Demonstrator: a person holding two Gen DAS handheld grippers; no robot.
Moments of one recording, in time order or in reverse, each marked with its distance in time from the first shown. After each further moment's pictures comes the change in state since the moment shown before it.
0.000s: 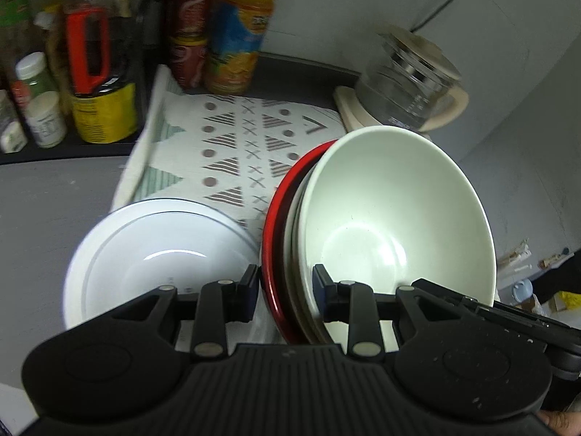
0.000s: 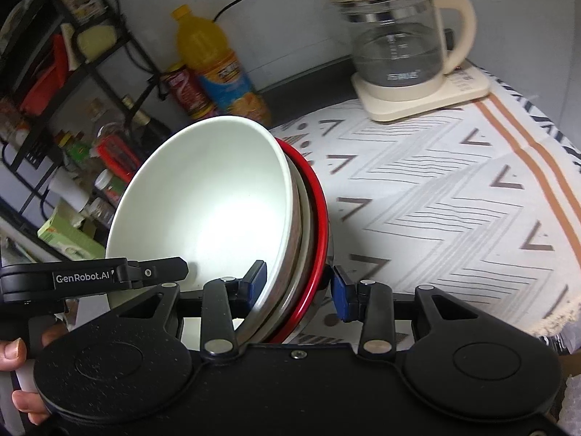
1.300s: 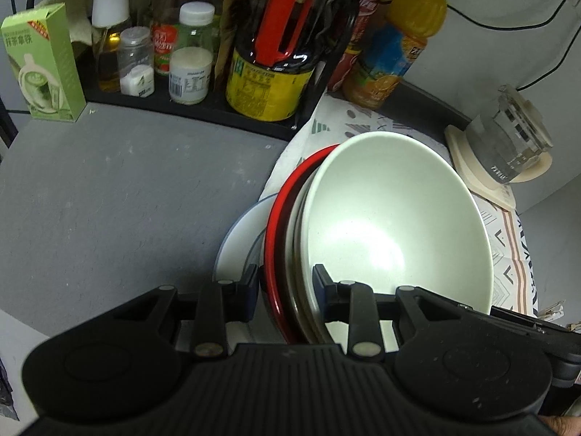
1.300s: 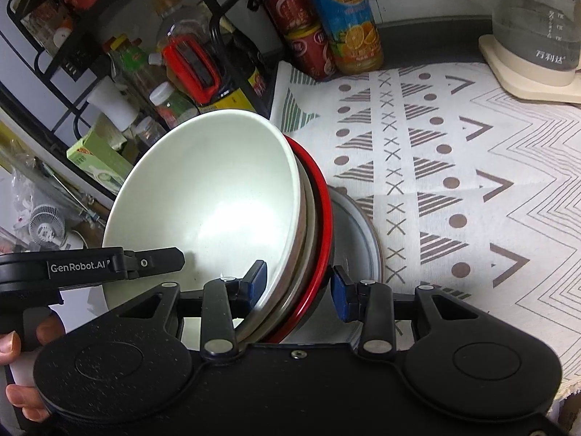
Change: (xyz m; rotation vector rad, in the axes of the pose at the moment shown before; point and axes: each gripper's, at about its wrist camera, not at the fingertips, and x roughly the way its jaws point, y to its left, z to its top) left arm -0.029 0.120 -0.017 -0.232 -0.016 0.145; right arm 0.076 0.096 -0.011 -0.175 0.183 0.110
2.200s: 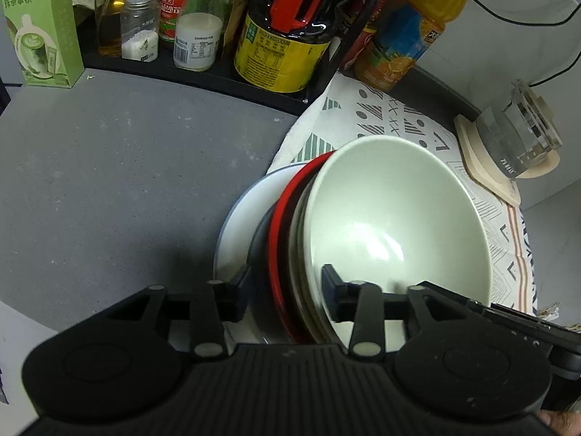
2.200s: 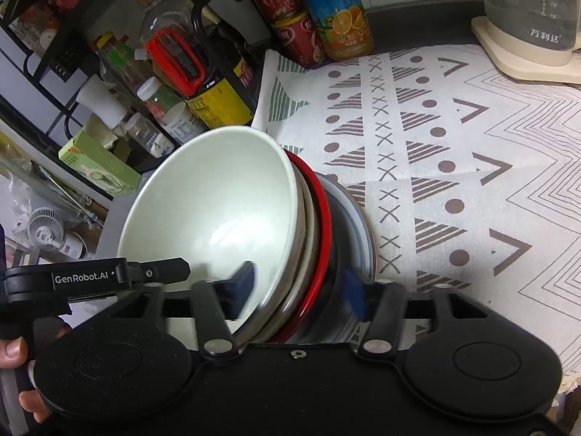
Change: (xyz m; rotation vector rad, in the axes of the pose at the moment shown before) left arm 0.015 0.014 -0.005 -0.050 0.061 -0.028; right arm 0.006 -0.011 -0.005 0.035 0.013 0.005
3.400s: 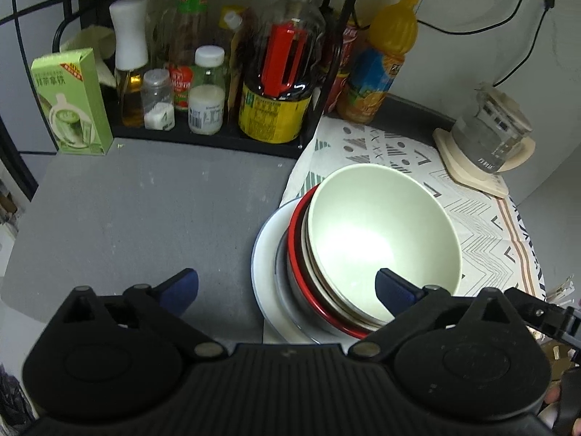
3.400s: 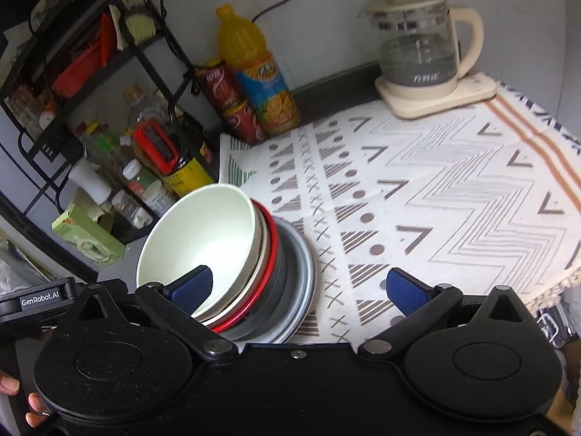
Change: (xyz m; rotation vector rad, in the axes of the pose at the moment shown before) left arm -0.073 0.000 -0.022 0.163 -0.168 0.040; right arm -0.101 0.002 -0.057 0.142 -0.289 -0.154
